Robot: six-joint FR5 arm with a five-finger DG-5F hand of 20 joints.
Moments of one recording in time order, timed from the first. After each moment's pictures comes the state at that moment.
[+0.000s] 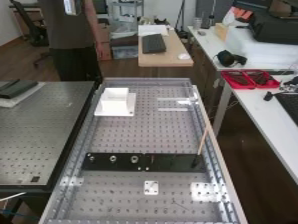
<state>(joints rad) 1.57 -1.58 -1.57 -3.15 -1.57 -0.69</state>
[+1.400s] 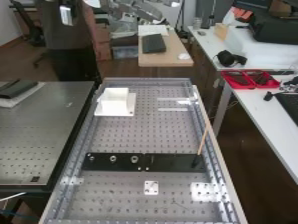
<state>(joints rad) 1.57 -1.56 -1.64 -3.13 -1.54 -0.69</state>
